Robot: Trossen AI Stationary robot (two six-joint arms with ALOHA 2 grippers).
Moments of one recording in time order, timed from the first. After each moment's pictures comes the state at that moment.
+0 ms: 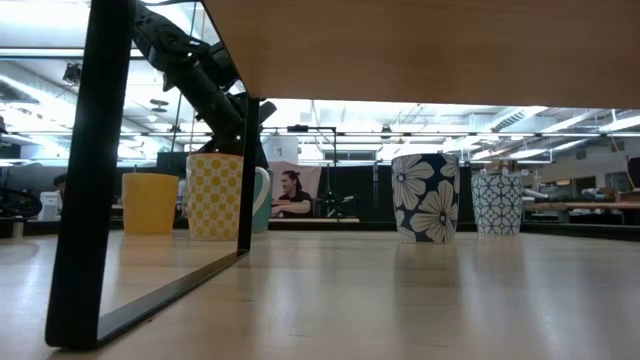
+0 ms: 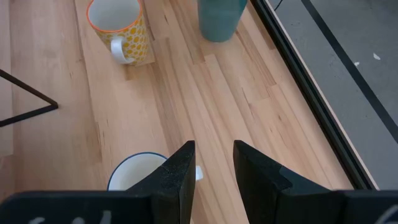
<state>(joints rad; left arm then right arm) 0.60 1.48 0.88 -0.13 -0.05 -0.38 -0.30 1.28 1.28 -0.83 0.02 0.00</state>
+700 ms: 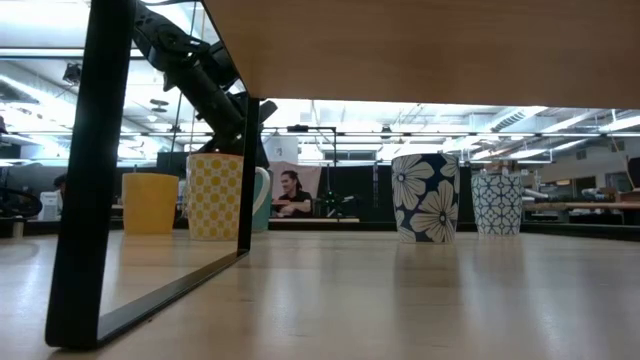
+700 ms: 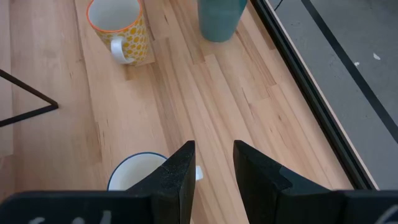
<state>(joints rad) 0.60 1.48 0.88 -0.11 -0.05 -0.41 -0.30 1.28 1.28 -0.83 0.02 0.00</state>
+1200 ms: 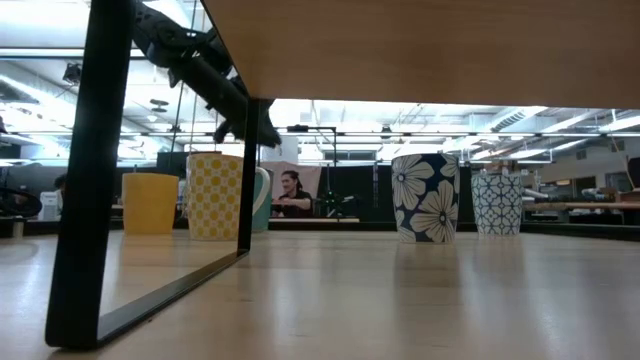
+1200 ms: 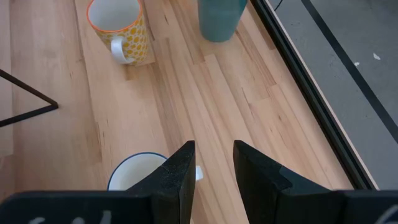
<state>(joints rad) 0.64 1.46 0.91 0.05 -0.04 -0.23 -0.30 1.28 1.28 -0.83 0.02 0.00</state>
